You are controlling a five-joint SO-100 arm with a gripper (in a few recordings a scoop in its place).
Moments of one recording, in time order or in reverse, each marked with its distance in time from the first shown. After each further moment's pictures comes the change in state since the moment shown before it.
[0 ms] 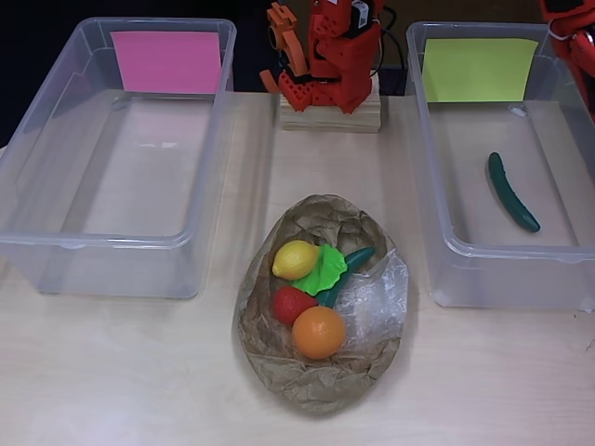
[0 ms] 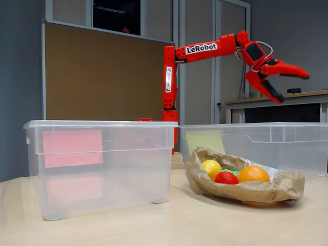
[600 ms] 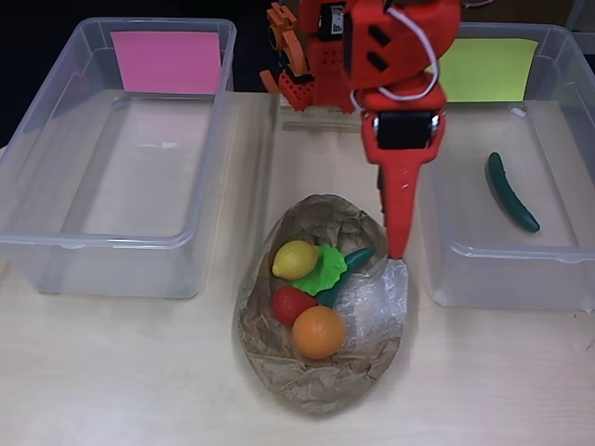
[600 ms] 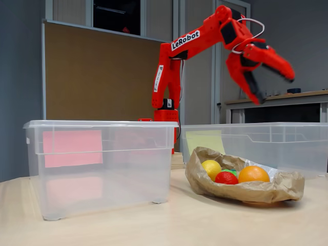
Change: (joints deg) arm 35.4 -8.8 -5.1 18.1 -27.1
